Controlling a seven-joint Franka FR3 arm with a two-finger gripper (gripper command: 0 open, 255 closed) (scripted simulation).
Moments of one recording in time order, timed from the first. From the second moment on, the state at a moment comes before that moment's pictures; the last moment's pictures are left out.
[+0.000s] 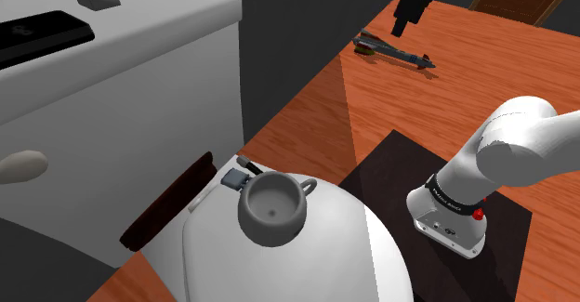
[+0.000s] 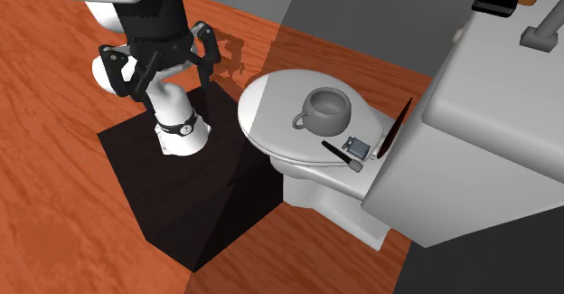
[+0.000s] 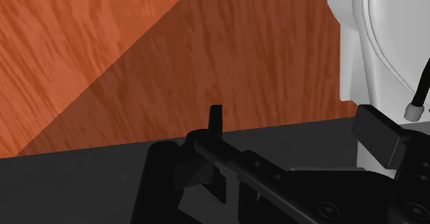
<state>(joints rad) 0.01 -0.78 -0.02 -2.36 -0.10 1.61 -0.04</state>
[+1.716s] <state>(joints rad) 0.16 -0.18 0.30 -2.32 0.08 2.06 0.33</state>
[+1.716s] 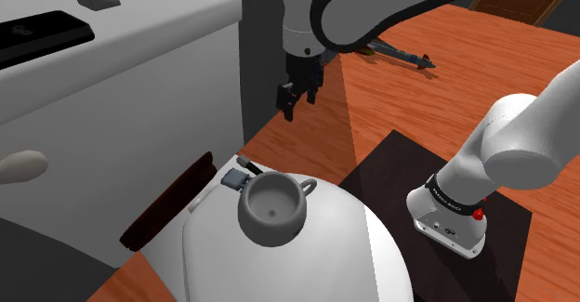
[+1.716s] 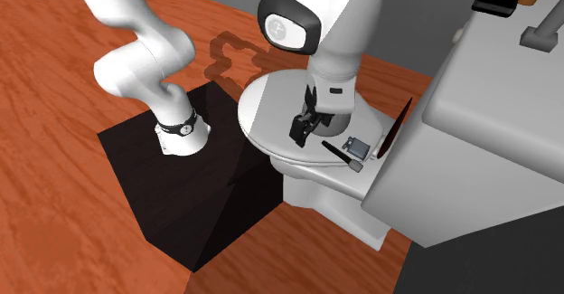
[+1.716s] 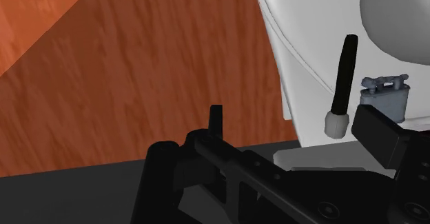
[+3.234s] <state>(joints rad) 0.23 0.47 0.48 -1.91 -0.12 2.25 0.96</state>
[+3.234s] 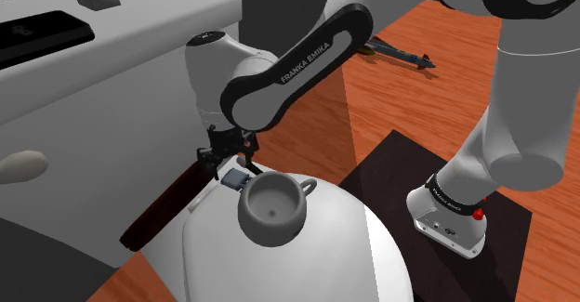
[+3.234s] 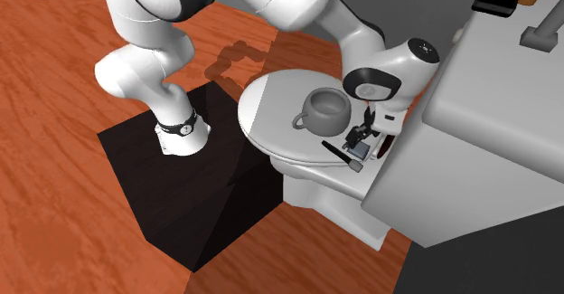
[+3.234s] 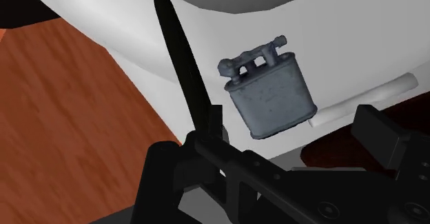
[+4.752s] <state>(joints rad) -0.02 0.60 0.77 -1.93 -0.35 2.19 0.92</state>
